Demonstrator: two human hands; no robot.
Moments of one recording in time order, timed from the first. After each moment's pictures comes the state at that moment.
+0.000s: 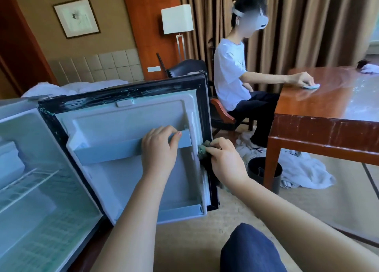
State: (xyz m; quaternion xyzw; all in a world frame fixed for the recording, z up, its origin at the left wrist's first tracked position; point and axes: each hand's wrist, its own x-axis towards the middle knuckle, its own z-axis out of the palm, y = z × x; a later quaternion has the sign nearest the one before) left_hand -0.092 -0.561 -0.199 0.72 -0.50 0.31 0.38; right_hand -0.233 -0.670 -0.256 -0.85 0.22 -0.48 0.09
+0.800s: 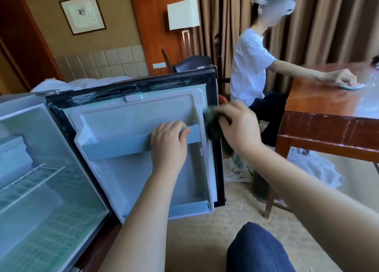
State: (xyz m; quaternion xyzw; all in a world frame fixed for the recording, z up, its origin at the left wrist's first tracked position) left_hand -0.087 -0.568 -0.204 0.73 -0.48 0.33 0.35; right_hand -0.228 -0.684 -0.182 -0.80 0.20 -0.55 0.10
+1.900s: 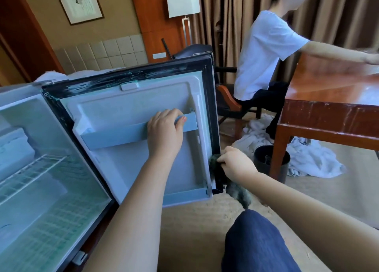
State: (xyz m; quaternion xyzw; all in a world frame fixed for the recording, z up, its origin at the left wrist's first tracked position) left_hand -0.089 -0.568 -0.198 0.75 -0.48 0.30 0.35; right_hand -0.236 -0.696 -0.302 -0.94 0.29 -0.15 0.10
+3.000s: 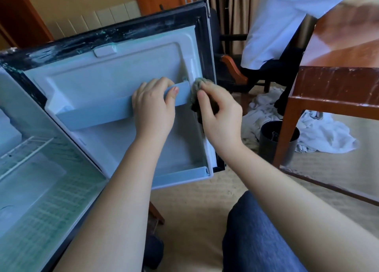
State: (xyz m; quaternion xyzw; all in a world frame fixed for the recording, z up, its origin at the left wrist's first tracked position) left_hand -0.087 -0.575 -0.204 0.73 -0.48 0.36 0.33; right_hand -0.197 -0.652 -0.246 -0.67 0.20 -0.63 0.34
